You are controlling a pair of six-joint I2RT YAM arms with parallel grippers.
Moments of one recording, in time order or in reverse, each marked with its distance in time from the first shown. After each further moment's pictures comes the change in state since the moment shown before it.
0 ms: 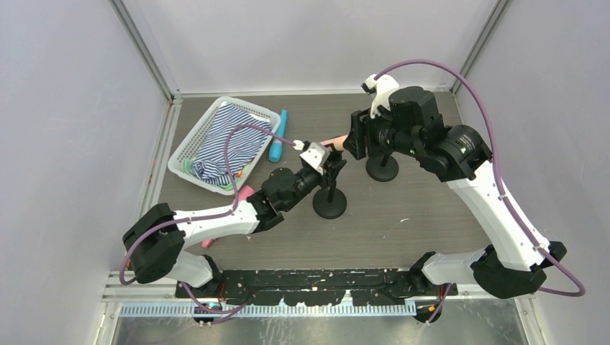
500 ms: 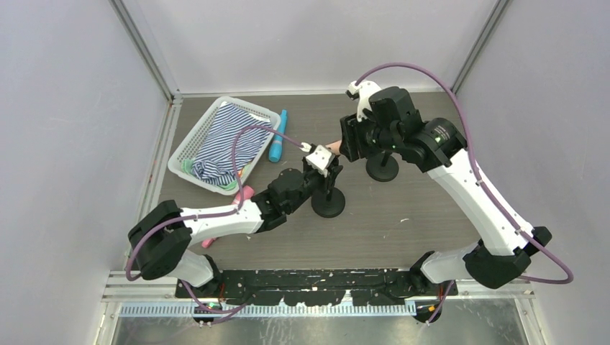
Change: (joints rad) left arm -0.014 0.039 0.011 -0.101 -0.088 0.004; right arm -0.008 0.082 -0.024 -0.026 0.018 -0.050
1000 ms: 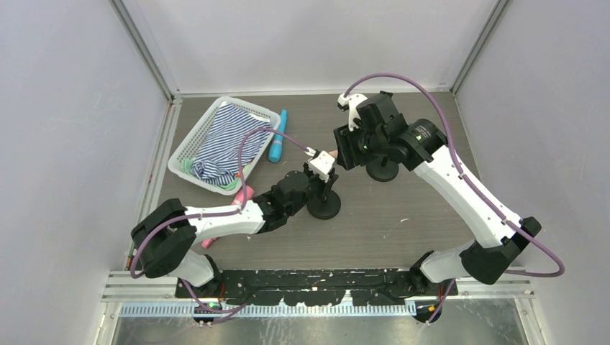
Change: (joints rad) left arm 0.000 0.023 -0.013 -0.116 -0.014 -0.005; right arm -0.006 0.039 -0.095 0.001 -0.037 -0.003
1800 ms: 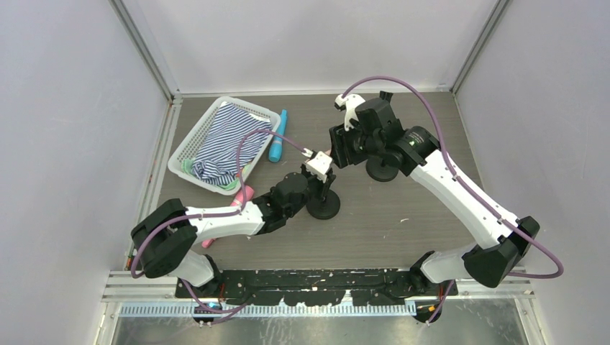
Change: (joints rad) left arm 0.001 0.001 -0.027 0.021 -0.033 -0.022; right arm -0.009 -0.022 -0.146 0.209 -0.046 0.000
